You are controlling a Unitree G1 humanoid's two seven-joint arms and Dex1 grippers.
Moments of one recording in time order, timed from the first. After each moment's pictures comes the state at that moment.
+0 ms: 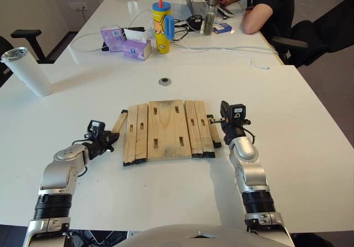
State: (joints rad) left arm -0.08 0.50 0.12 0.04 -0.29 0.64 -0.45; right arm -0.15 -0.06 -0.02 0.09 0.01 0.02 0.06
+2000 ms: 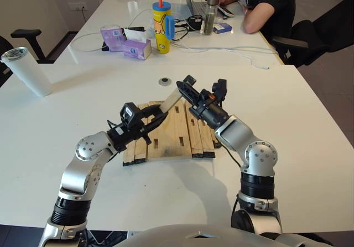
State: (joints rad) left arm -0.08 0.41 -0.06 -0.33 -0.37 0.27 -0.69; right arm -0.33 0.05 -0.14 -0.22 1.27 0.82 -0.05
